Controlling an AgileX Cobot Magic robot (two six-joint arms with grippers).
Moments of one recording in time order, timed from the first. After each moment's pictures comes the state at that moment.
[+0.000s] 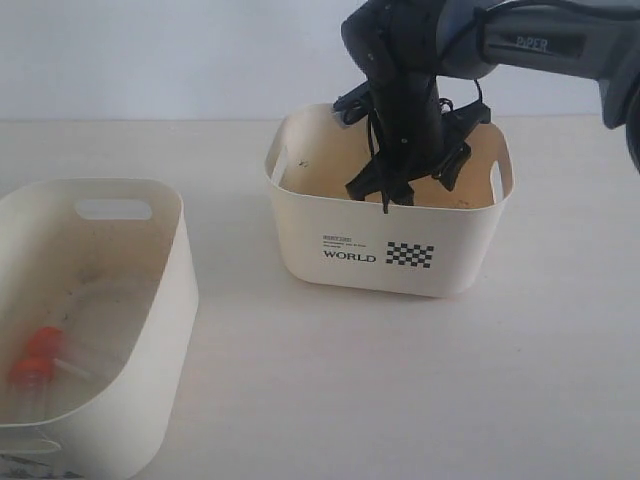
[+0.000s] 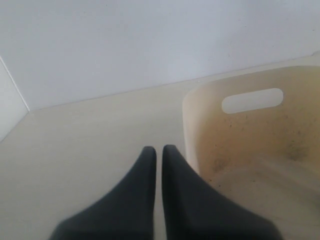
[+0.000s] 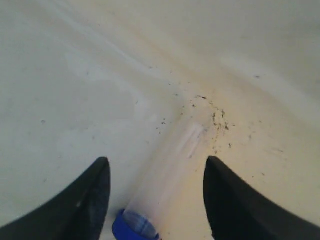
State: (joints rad) left arm -0.01 0.00 0.00 0.23 0.23 -0.03; right arm 0.43 2.25 -1.87 -0.39 1.22 0.19
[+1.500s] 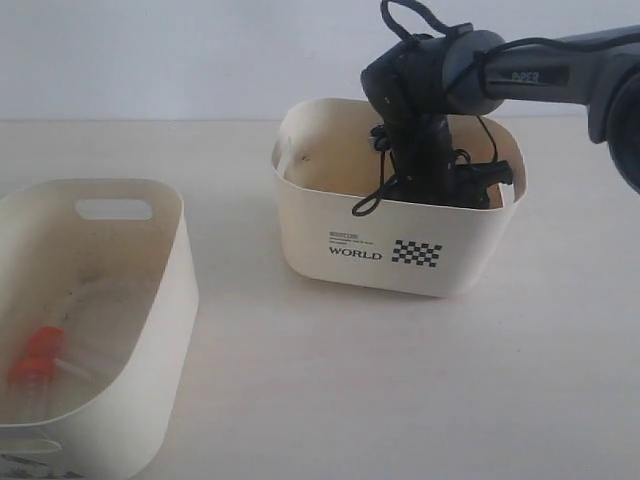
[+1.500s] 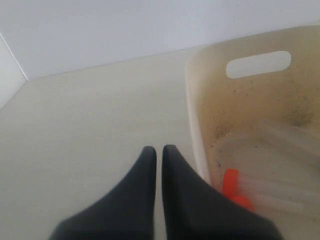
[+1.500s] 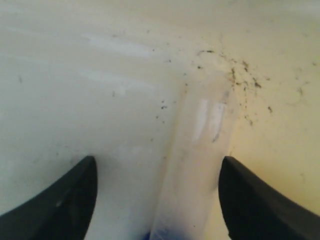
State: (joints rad) left arm -0.01 0.00 0.00 0.23 0.34 -0.03; right arm 0.38 2.31 -1.78 -0.34 1.19 0.54
